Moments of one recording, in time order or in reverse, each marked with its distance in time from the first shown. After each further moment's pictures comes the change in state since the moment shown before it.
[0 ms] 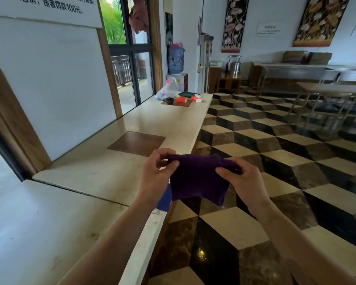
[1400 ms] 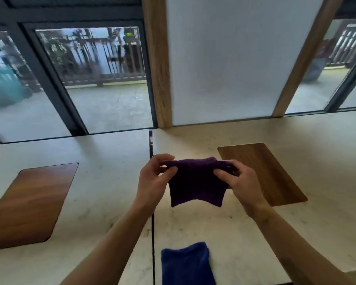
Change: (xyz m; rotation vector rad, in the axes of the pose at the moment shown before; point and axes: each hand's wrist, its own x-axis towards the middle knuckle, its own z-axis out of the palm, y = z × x) left_hand 0.237 -0.161 -0.084 0.235 1.075 -0.353; right_hand 0.439 0.090 0.333 0.206 -1.159 -0.099
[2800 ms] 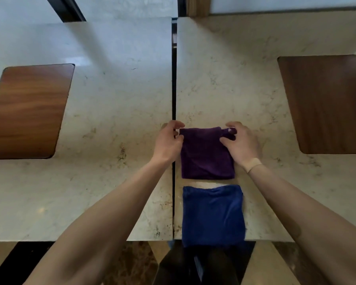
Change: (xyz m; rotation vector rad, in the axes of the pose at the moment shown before) left_hand 0.021 -0.229 -0.030 0.488 -0.006 -0.365; right_hand 0.052 0.218 0.118 -0.670 -0.139 0.197
